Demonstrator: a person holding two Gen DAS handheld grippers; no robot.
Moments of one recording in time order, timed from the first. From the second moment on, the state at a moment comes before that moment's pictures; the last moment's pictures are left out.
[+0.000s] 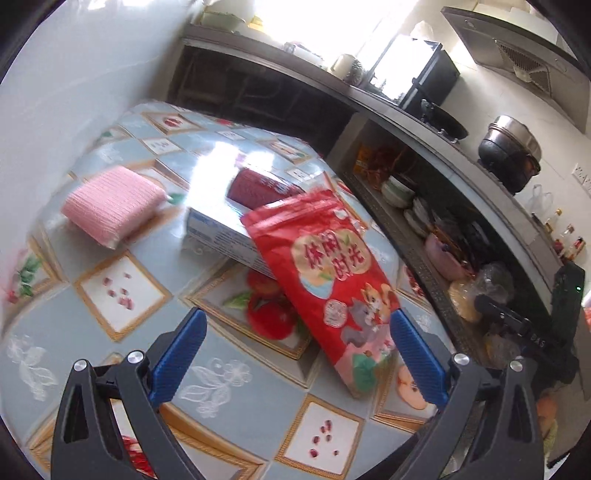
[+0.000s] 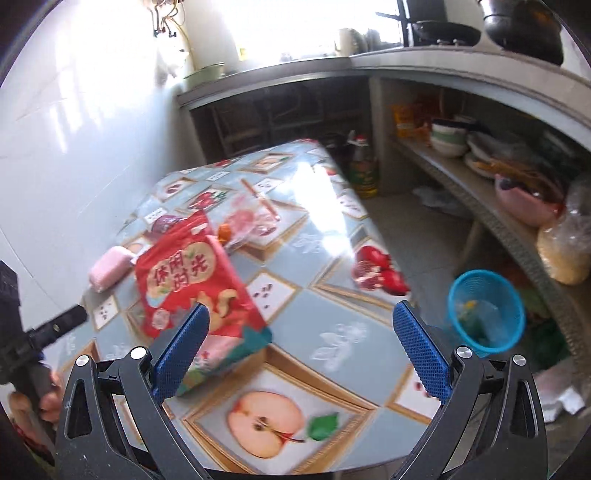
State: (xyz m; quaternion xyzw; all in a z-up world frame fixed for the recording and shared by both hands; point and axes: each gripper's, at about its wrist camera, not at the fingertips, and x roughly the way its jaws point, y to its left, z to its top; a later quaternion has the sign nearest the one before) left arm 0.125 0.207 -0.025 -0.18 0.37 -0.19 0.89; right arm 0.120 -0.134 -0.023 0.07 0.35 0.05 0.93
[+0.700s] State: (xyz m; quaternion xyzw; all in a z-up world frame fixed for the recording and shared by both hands) left arm 0.205 0.190 -0.084 -0.32 0.43 -0.24 0.81; right arm 0.167 -0.093 -0.077 0.09 0.43 0.11 0.89
